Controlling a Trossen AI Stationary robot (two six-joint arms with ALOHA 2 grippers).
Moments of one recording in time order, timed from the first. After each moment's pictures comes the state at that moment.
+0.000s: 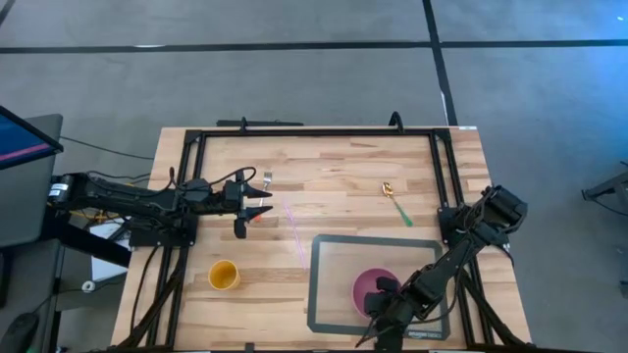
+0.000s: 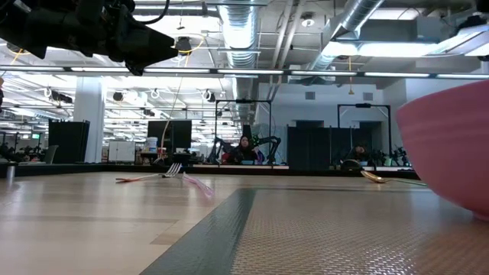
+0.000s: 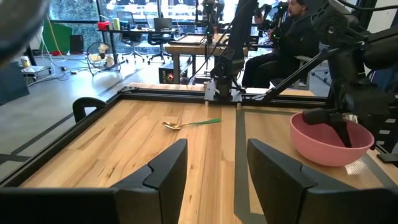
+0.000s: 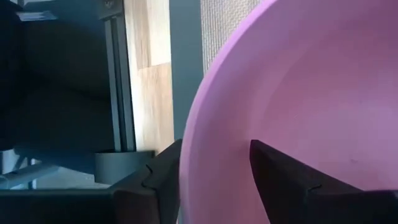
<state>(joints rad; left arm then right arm) -0.04 0.67 0.26 0.50 -0.11 0.02 0.80 1.80 1.04 -0.31 0.08 0.94</state>
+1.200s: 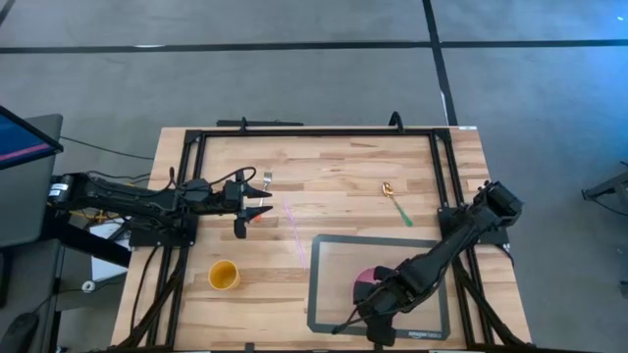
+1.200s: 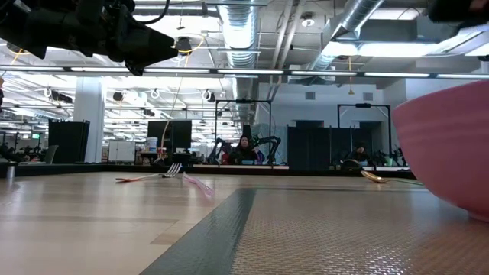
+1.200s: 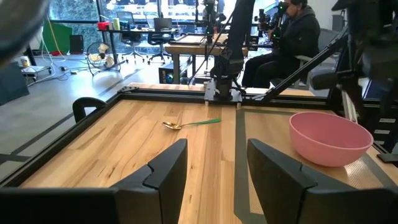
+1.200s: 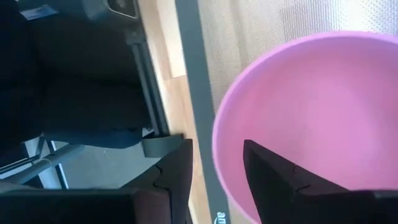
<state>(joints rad) -0.04 0.67 0.26 0.50 -0.11 0.02 0.68 1.80 1.45 -0.86 -0.08 0.93</state>
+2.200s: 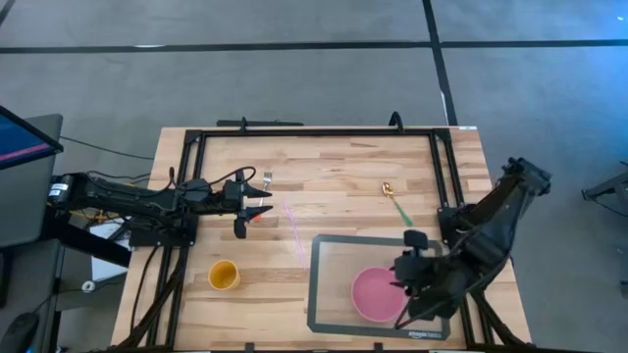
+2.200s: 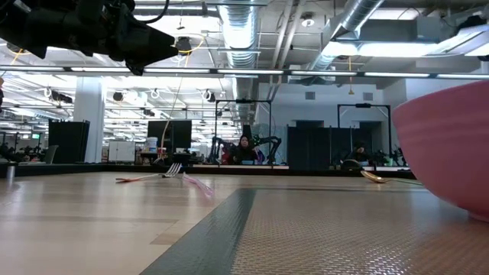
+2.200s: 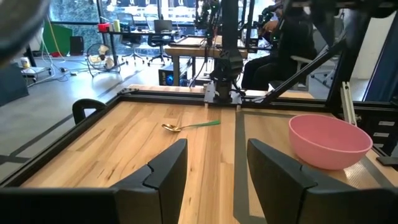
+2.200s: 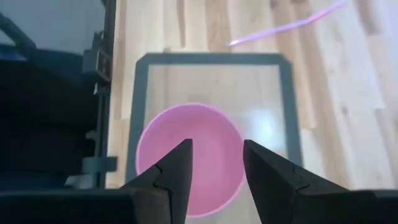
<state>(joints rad) -0.04 0.67 0.26 0.51 -0.11 0.02 0.83 1.45 1.48 -1.14 0.47 0.77</state>
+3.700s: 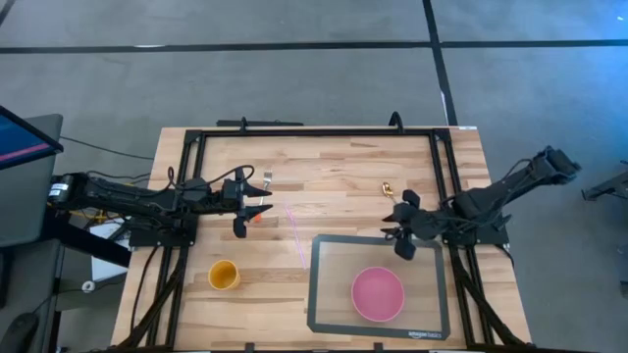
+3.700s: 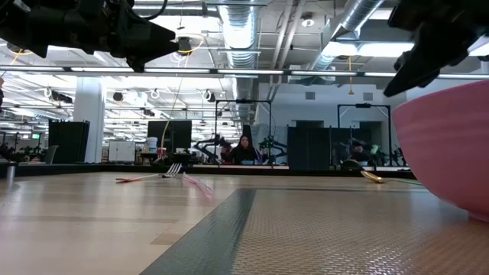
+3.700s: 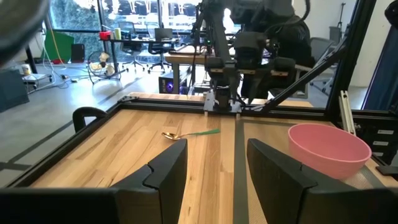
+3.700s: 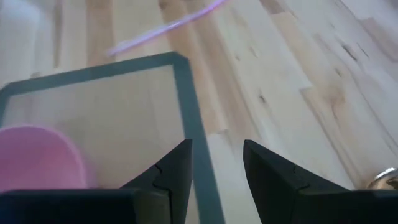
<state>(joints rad) -0.04 0.67 0.26 0.55 -0.11 0.02 0.41 0.92 0.60 -0.51 0.44 0.52</state>
